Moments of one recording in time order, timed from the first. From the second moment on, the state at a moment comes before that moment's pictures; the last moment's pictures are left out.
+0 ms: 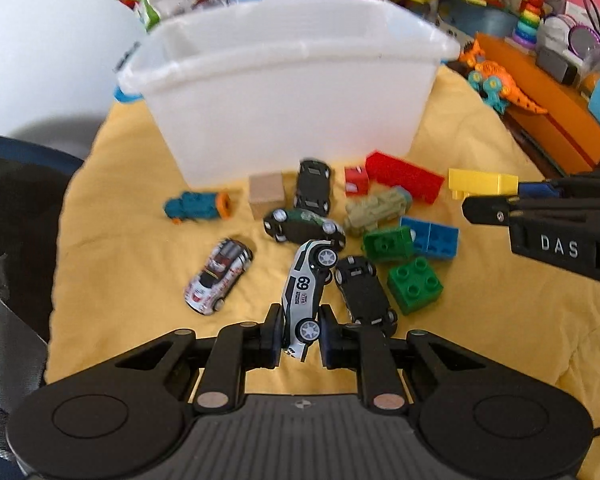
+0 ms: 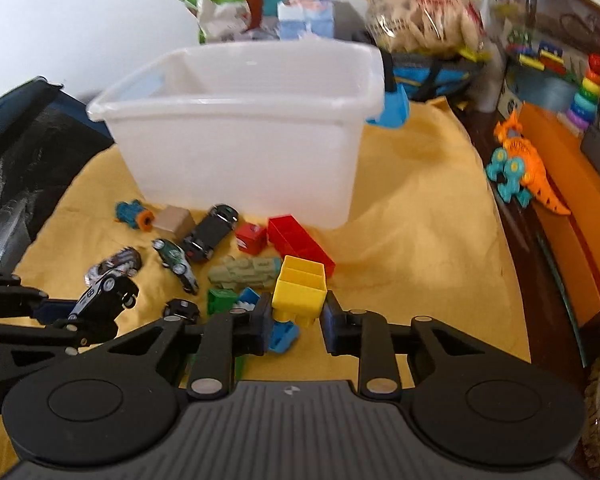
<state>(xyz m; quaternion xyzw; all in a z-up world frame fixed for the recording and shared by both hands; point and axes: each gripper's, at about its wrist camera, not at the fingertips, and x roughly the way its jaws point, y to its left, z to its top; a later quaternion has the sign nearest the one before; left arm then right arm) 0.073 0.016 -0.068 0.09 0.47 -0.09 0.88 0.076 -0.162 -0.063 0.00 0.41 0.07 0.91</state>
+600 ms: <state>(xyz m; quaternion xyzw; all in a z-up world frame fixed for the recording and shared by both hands) 0.067 0.015 -0.013 0.10 0.40 -0.06 0.91 0.063 -0.160 -0.039 -0.01 0.37 0.11 0.92</state>
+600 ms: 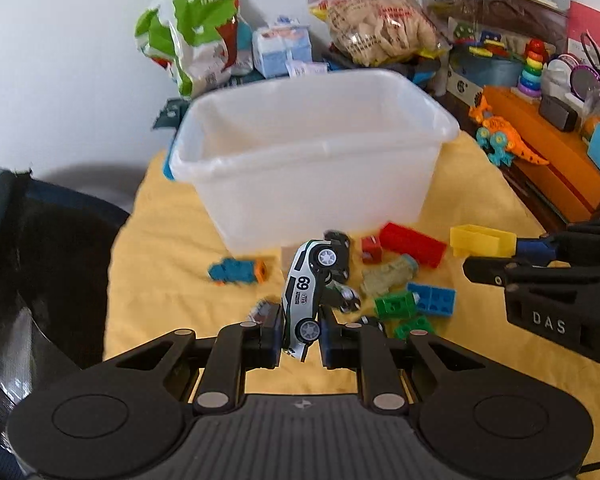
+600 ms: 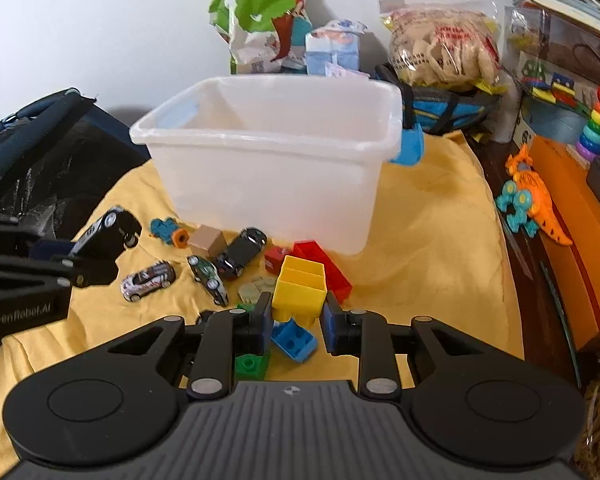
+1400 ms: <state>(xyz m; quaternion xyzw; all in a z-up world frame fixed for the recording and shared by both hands) 0.197 0.006 0.046 0.16 0.33 0.00 0.93 0.160 -0.154 0.029 -0.02 0.30 0.12 0.95</state>
